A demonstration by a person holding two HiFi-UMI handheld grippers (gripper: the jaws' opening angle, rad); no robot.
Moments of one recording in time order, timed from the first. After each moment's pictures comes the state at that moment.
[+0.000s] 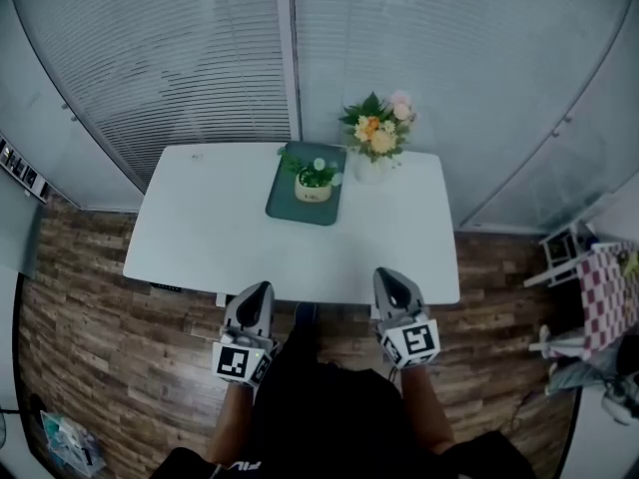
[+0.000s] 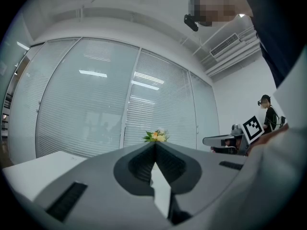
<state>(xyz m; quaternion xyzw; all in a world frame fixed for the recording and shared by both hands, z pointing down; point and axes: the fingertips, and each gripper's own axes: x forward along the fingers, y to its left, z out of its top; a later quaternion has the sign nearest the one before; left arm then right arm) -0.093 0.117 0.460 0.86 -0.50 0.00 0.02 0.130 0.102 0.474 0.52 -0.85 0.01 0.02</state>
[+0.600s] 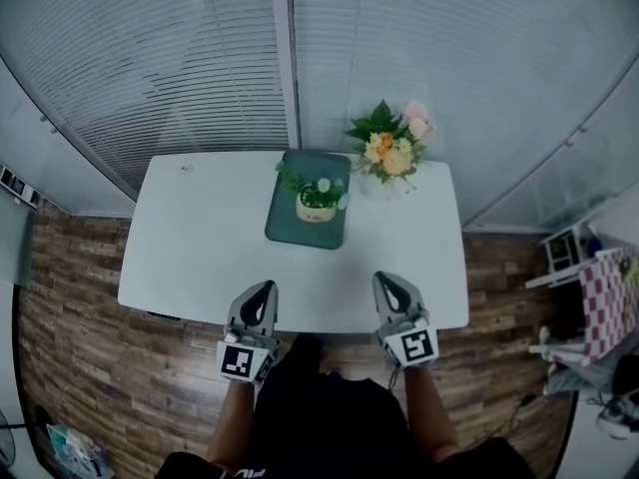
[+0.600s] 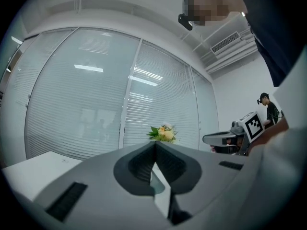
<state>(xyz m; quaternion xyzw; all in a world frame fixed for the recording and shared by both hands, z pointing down) -0.093 0.015 0.474 0.88 -0.48 0.01 0.02 0.111 0.017 0.493 0.51 -0.86 -0.03 0.05</state>
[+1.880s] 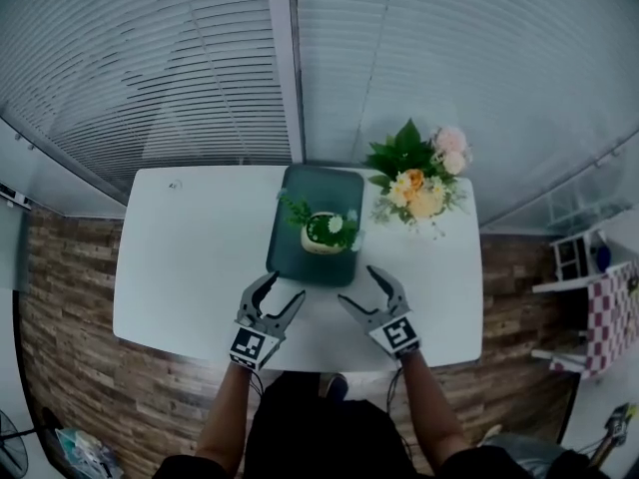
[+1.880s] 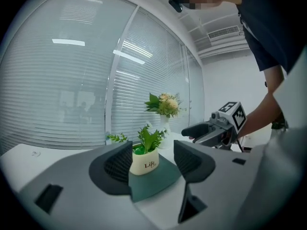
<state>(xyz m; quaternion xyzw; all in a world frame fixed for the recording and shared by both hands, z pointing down) -0.066 -0.117 0.580 0.92 -0.37 0.10 0.06 0.055 -0.103 0.609 0.39 -0.90 0.06 0.17</state>
